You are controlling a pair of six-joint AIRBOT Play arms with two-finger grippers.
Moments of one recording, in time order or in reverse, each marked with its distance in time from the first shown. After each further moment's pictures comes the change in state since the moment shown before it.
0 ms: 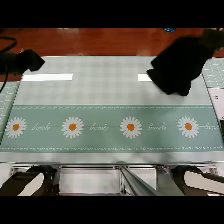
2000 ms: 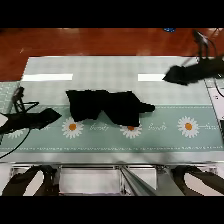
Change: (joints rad) left arm 0.202 0.148 -0.674 -0.287 0.003 0.096; right arm 0.122 0.185 -0.556 0.125 0.081 0.023
